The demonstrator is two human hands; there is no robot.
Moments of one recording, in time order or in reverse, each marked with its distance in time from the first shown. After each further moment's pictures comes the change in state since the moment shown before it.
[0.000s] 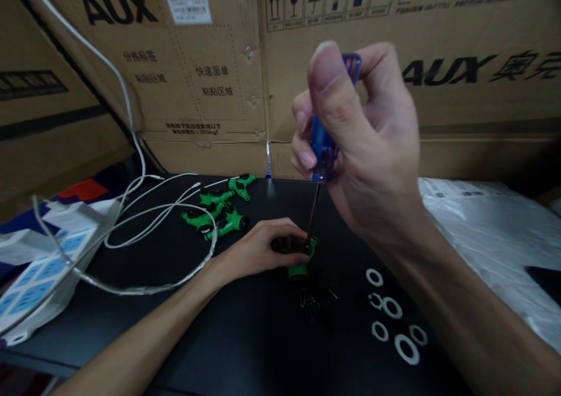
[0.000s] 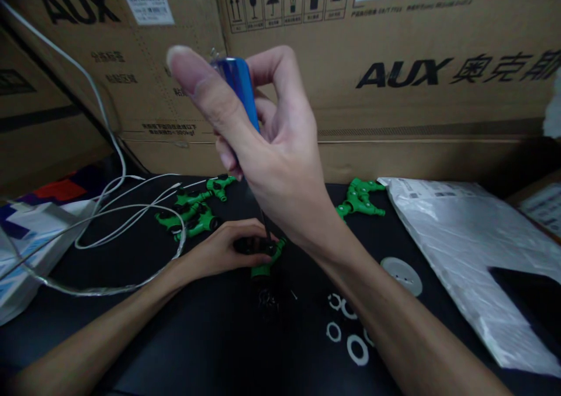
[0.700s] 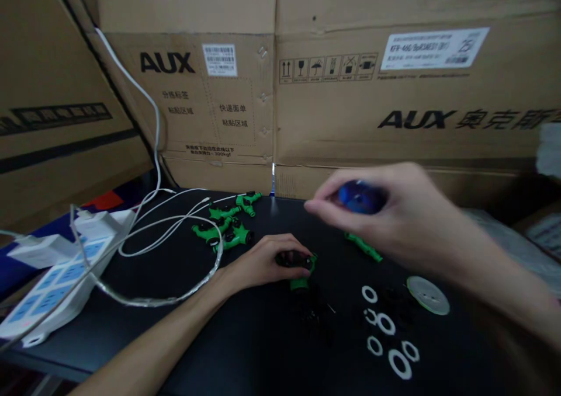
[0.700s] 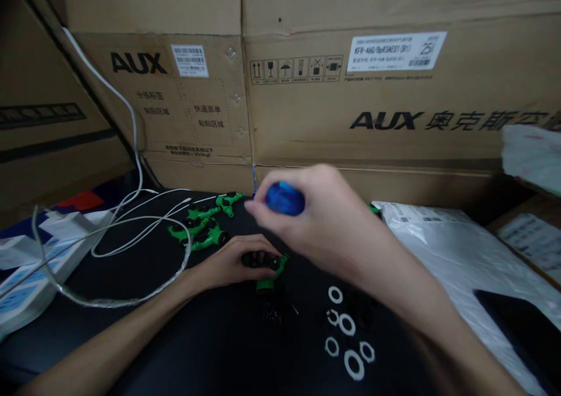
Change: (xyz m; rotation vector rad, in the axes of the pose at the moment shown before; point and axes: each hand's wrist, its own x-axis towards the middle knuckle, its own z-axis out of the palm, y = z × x) left_hand -0.003 -0.009 0.001 0.055 0.029 0.101; right_hand -0.011 -0.052 -0.037 -1.044 -0.458 0.107
